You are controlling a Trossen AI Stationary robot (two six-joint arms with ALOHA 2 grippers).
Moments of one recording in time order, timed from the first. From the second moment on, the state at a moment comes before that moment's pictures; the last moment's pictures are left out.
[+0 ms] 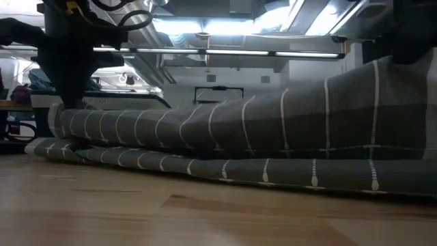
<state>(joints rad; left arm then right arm) -0.26 1.35 0.95 -1.11 -0.21 -0.01 0.69 1.75 1.22 -0.53 0.25 1.36</state>
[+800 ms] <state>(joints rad) -0.26 1.35 0.95 -1.05 -0.43 -0.31 0.68 1.75 1.22 -0.73 0.29 1.41</state>
